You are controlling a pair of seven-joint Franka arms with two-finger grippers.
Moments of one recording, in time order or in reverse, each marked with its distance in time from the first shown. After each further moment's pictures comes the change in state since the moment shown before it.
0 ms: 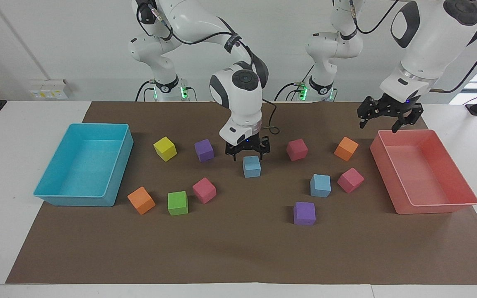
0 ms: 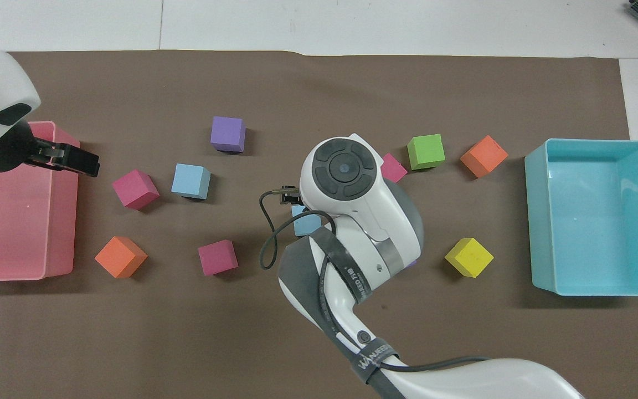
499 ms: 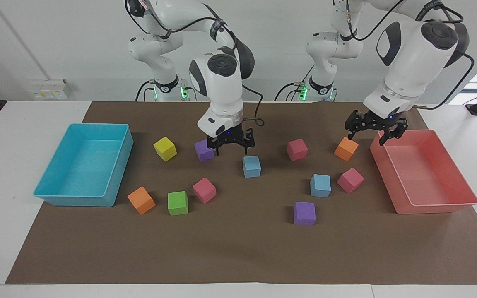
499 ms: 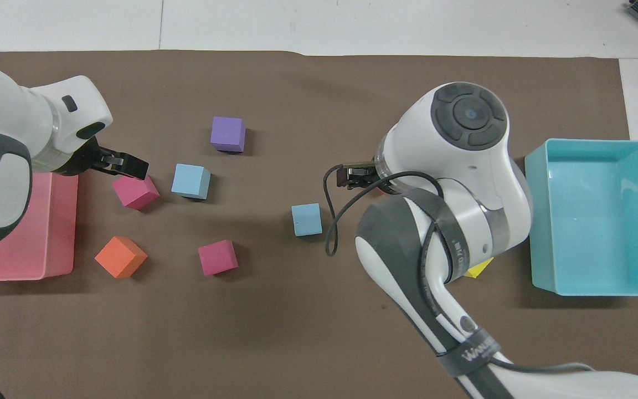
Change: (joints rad) left arm -0.046 0.021 -0.003 -0.174 0.000 0.211 -0.003; right arm -0.163 -0.108 0.001 -0.010 0.106 -0.144 -0.192
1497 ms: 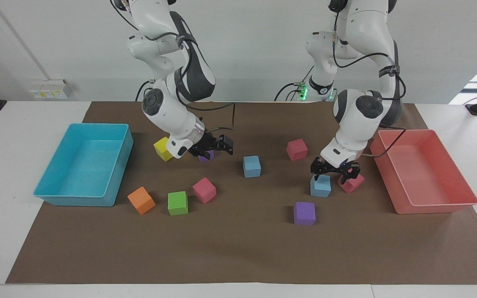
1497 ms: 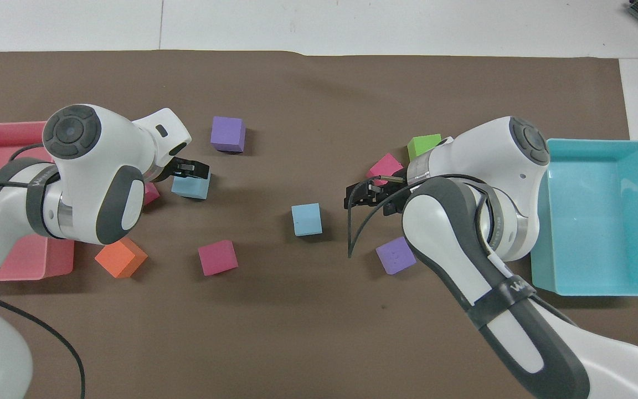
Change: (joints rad) left arm -0.076 0.175 0.000 -0.162 0.000 0.406 -0.145; right arm -0.077 -0.020 0.003 -0.287 0.476 0.188 -0.309
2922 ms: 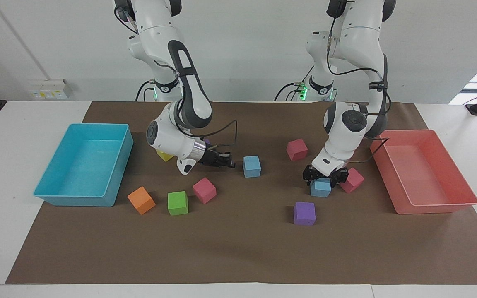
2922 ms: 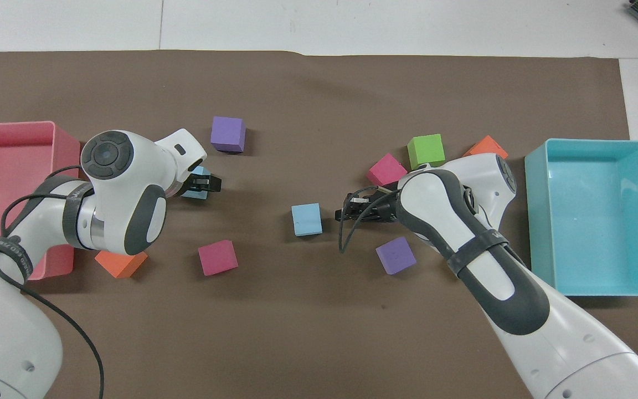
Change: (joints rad) left arm -0.023 0.048 0.001 -0.089 0.000 0.115 -0.094; right arm -0.005 0.144 0.007 -0.069 0.447 0.085 -0.310
